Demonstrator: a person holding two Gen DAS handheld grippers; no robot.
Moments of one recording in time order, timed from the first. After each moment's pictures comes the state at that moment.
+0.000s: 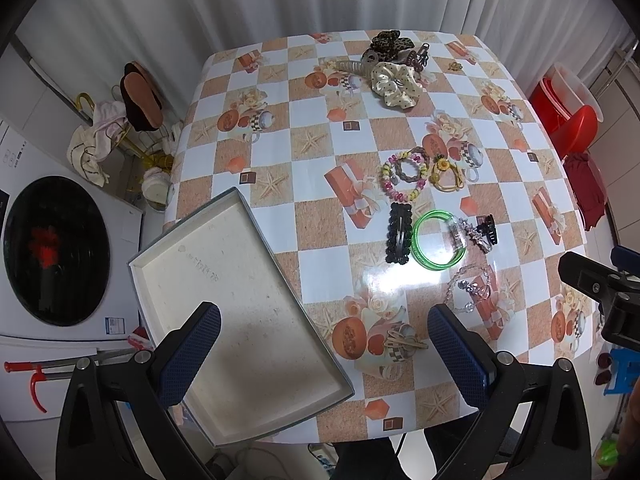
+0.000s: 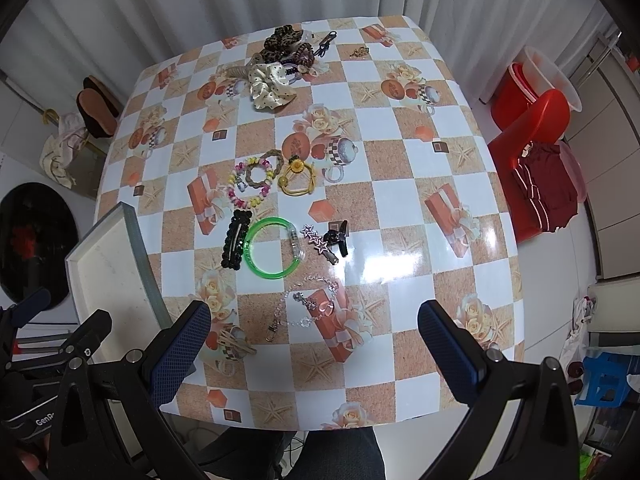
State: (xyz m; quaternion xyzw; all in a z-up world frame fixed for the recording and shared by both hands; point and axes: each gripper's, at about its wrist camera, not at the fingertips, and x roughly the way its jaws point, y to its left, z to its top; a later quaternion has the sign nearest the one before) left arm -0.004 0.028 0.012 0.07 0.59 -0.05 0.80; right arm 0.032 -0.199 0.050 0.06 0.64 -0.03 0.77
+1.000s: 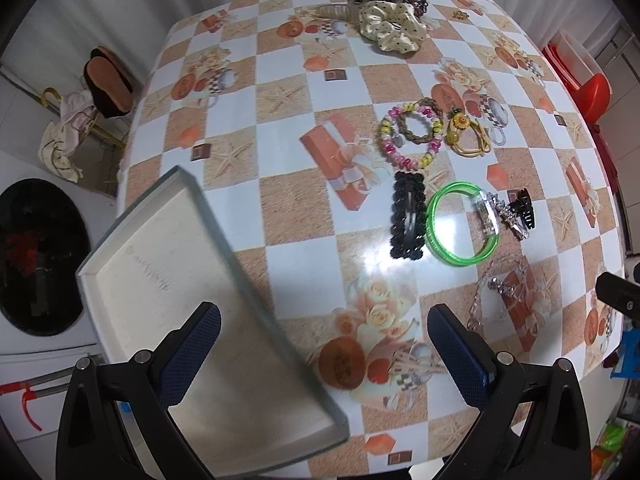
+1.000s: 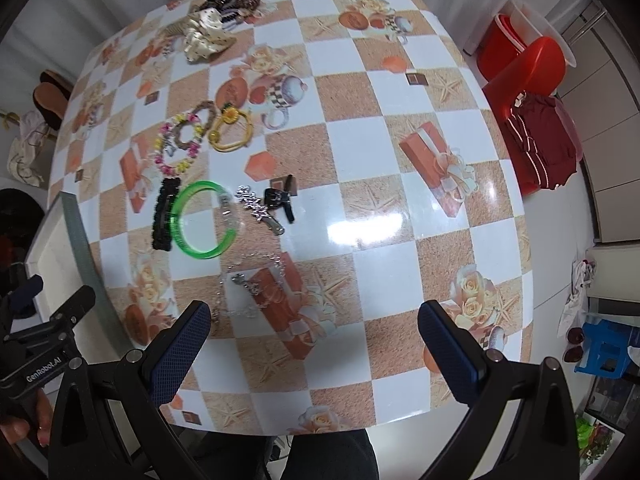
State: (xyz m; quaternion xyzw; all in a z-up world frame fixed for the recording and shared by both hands) left arm 0.042 -0.009 -0.074 0.09 0.64 -0.06 0.76; right arm 0.032 -0.246 -0.036 0.08 0.69 -0.06 0.71
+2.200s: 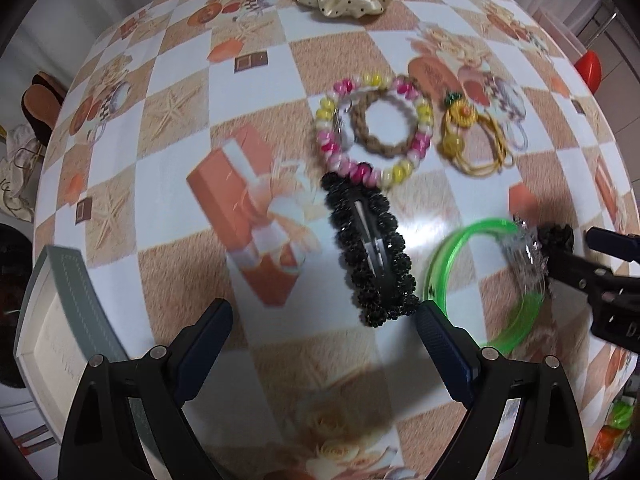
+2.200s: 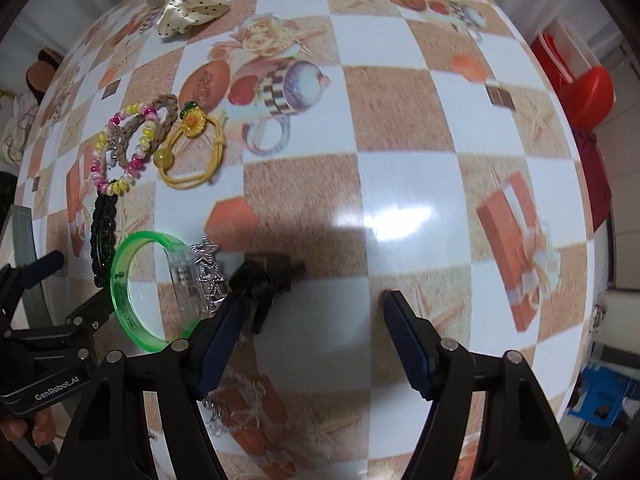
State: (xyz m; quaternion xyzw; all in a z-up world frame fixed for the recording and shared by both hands) left arm 0.114 -0.054 -0.163 0.10 0.64 -0.12 0.75; right arm 0.106 -0.250 -0.144 0.04 0.69 -0.02 0.72
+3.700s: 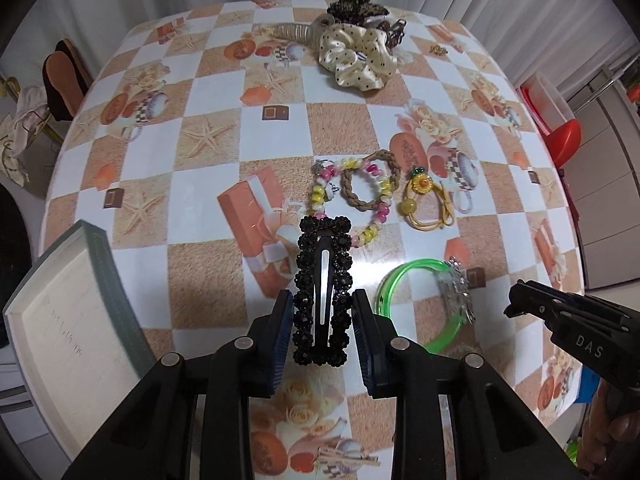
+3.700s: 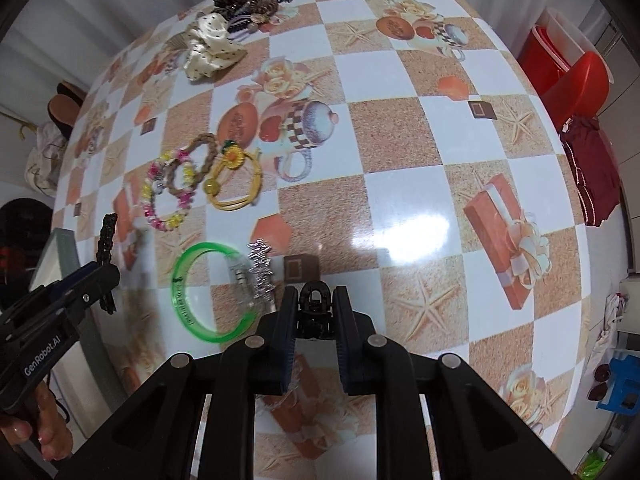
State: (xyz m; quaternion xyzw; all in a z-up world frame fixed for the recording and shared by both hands) left arm 0.143 -0.081 -0.116 0.01 0.61 -0.12 0.78; right arm 0.093 -0.248 -0.092 0.11 0.66 0.00 0.74
